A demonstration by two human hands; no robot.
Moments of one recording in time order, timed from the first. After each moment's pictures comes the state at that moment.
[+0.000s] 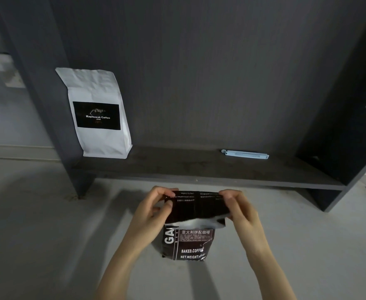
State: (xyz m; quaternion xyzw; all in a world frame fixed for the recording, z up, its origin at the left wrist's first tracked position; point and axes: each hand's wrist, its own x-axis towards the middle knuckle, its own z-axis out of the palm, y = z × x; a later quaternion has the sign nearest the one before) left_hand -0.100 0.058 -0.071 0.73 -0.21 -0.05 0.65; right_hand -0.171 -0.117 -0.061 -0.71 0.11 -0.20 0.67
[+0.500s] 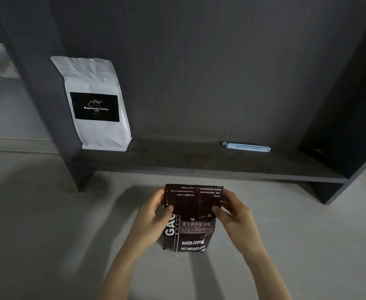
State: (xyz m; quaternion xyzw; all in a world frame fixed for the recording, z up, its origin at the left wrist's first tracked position) left_hand -0.103 0.058 -0.091 0.77 -0.19 -0.07 0.60; right_hand -0.165 -0.119 -0.094 -0.77 0.10 -0.16 0.61
